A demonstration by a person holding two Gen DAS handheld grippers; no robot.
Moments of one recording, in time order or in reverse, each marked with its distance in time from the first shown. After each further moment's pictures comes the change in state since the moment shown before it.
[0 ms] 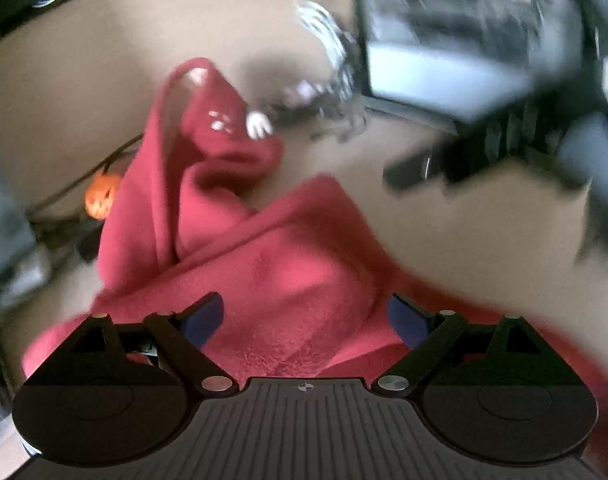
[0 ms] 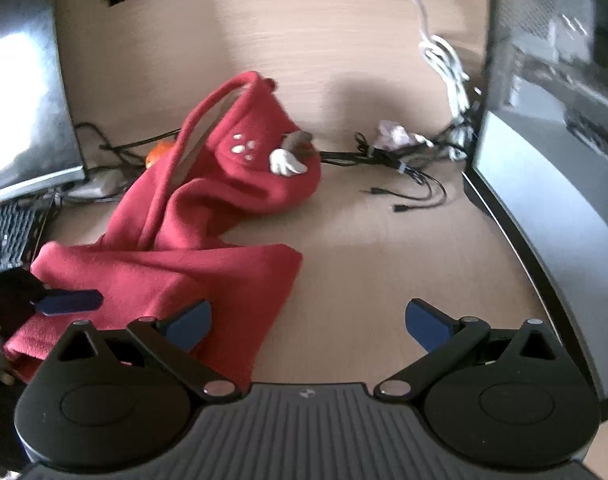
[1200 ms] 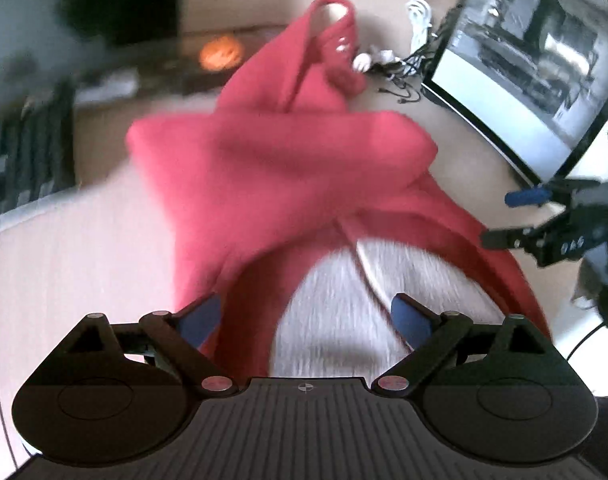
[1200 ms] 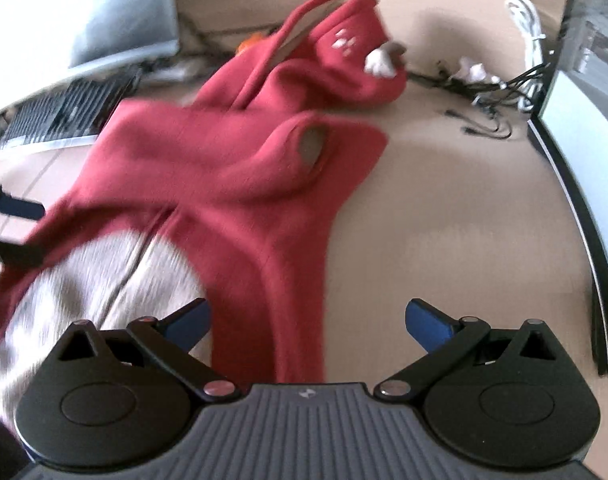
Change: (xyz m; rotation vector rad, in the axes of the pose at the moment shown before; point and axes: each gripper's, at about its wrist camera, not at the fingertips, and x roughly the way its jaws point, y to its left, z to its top) left arm -0.107 0.073 -0.098 -0.462 0.136 -0.120; right arm -0.031 0.034 -0.068 -0.216 0.217 0.136
